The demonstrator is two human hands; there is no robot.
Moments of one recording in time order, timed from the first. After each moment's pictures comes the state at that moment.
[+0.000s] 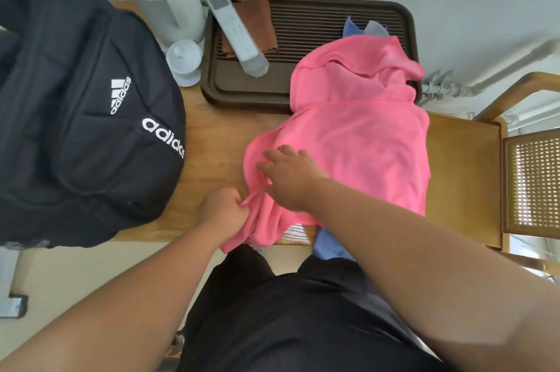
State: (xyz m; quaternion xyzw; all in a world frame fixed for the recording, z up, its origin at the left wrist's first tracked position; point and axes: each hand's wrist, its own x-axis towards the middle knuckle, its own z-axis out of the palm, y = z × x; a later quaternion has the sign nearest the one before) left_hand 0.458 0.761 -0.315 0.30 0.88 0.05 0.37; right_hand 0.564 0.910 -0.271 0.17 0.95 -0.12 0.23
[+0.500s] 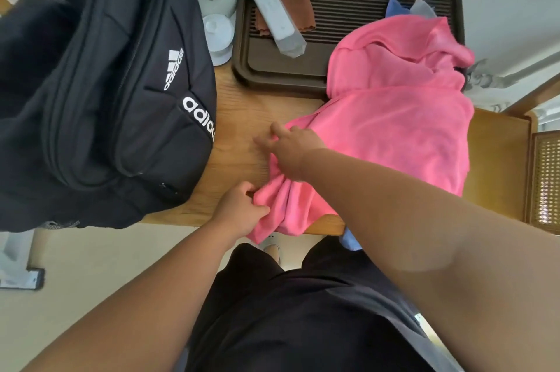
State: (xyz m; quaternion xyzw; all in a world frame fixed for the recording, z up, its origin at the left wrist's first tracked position) left_hand 0.441 0.721 -0.320 0.16 0.81 0.22 0.52; right_hand 0.494 0.900 -0.303 0.16 0.94 -0.07 0.29
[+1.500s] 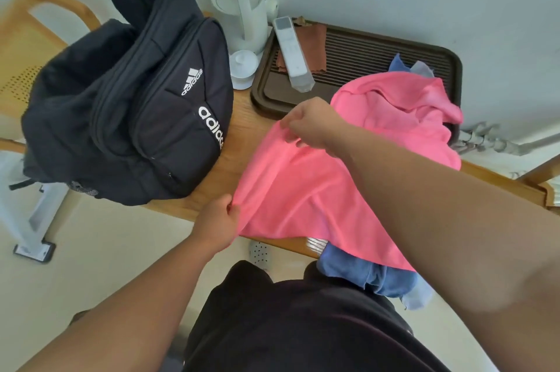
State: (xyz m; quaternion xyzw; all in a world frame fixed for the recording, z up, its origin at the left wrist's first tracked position) left_hand 0.474 0.706 -0.277 0.15 0.90 0.22 0.36; right_hand 0.496 0.970 -0.208 0.34 0.78 -0.51 0.10
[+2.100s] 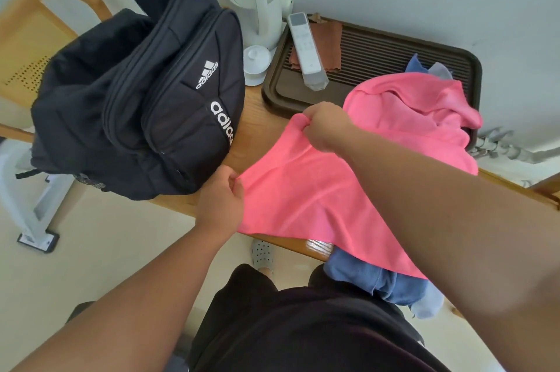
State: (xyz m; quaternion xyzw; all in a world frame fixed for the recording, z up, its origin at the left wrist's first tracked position) left_hand 0.460 0.722 -0.265 0.16 0.92 0.29 0.20; right_hand 0.485 0.966 -0.220 0.28 0.92 -0.20 0.17
